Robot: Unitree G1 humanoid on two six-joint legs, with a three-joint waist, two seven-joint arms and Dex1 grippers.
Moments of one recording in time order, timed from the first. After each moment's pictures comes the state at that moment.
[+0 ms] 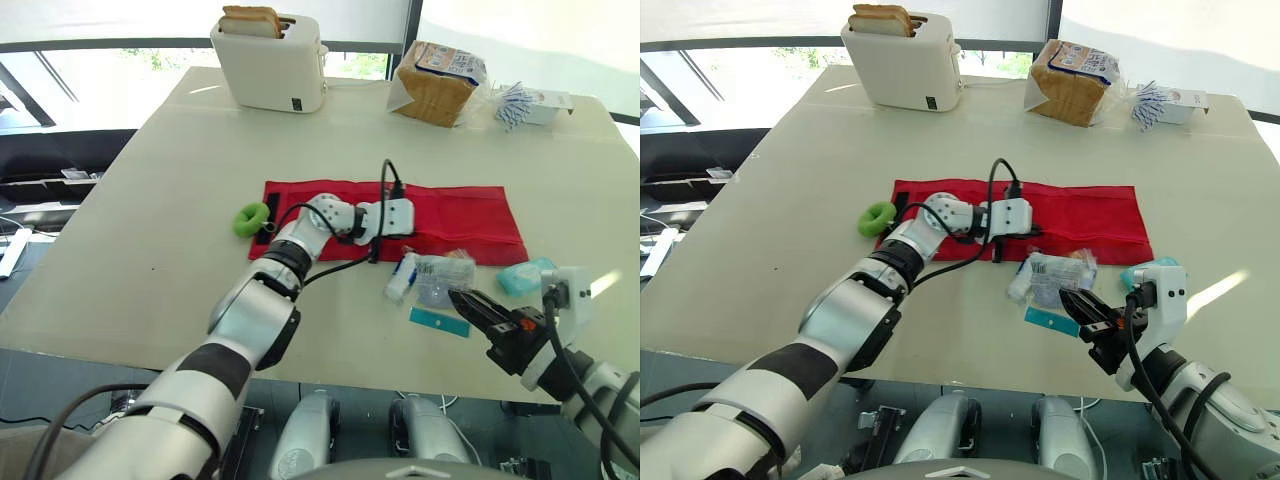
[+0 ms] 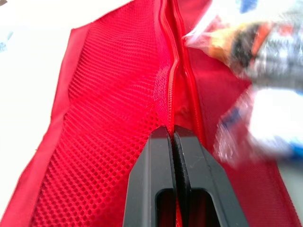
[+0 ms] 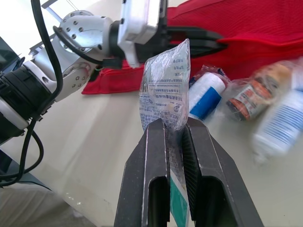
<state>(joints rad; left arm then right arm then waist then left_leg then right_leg) -1.17 0.07 -0.36 1.21 0.25 -0.51 -0.89 0.35 -0.78 -0.19 -1.01 1.56 0.60 -0.34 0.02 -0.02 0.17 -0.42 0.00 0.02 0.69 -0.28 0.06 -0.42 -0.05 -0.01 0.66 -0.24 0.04</state>
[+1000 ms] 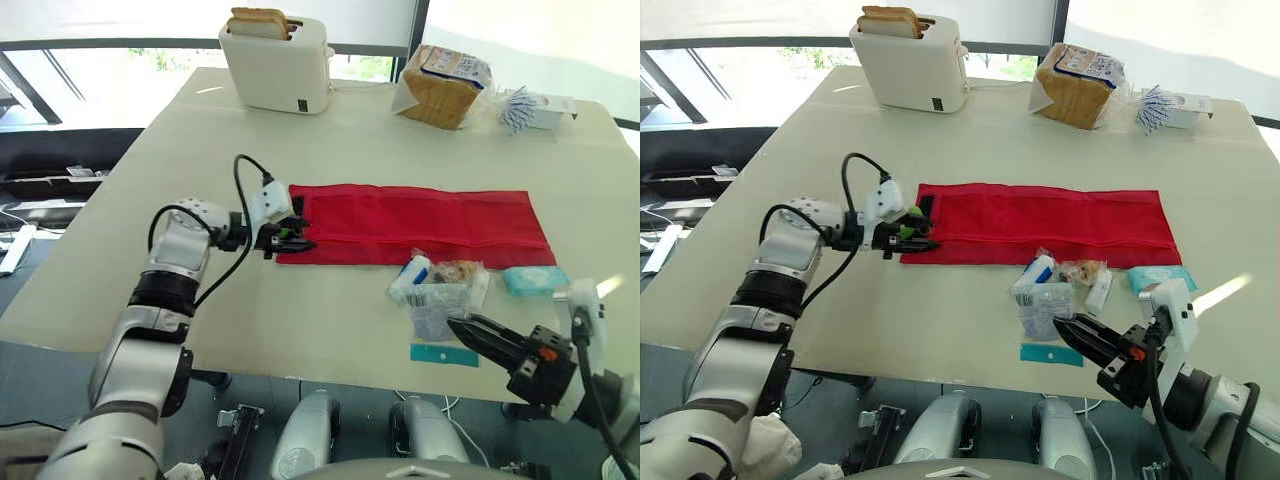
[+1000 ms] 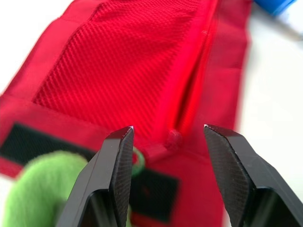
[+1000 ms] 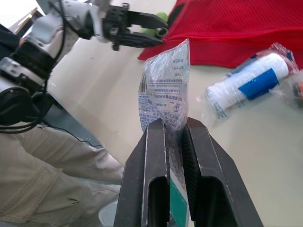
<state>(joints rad) -0.81 0.60 -0.17 0.63 -0.01 0.05 -1.26 0.54 -0.96 -0.37 -1.01 1.55 0.58 0.08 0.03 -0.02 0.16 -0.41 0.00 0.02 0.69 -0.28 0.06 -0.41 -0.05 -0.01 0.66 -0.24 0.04</state>
